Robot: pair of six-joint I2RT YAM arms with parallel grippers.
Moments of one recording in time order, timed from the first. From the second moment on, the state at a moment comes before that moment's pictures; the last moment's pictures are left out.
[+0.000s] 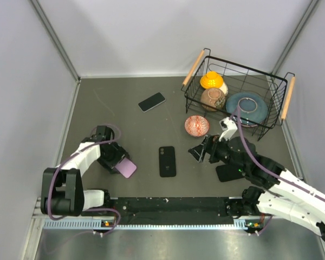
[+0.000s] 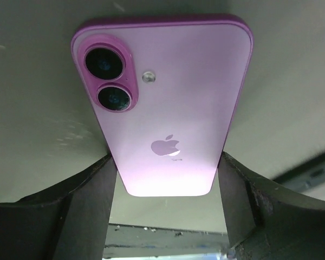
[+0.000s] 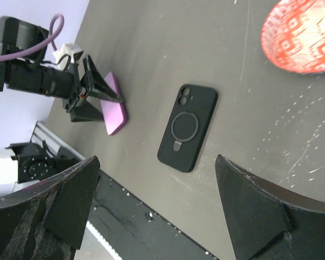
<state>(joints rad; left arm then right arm) -0.06 1.31 0.63 -0.72 0.09 -0.91 0.92 0.64 0.67 -0.38 0.17 0.72</state>
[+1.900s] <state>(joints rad) -0.14 1.22 0.48 -0.33 0.65 -0.79 1.07 1.69 0.84 0.23 -0.14 0.80</state>
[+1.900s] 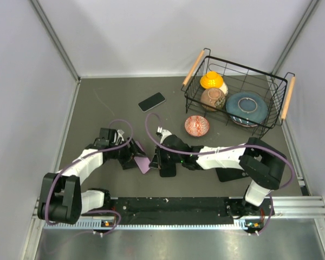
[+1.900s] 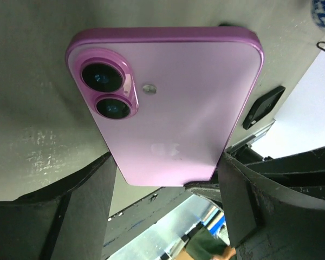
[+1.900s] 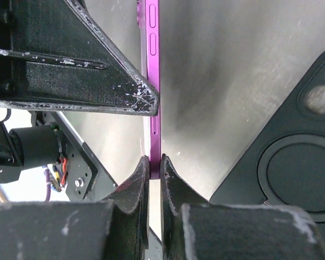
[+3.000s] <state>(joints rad) -0.15 1.09 0.62 -0.61 0.57 -1.00 1.25 1.61 0.90 -0.01 0.33 0.50</state>
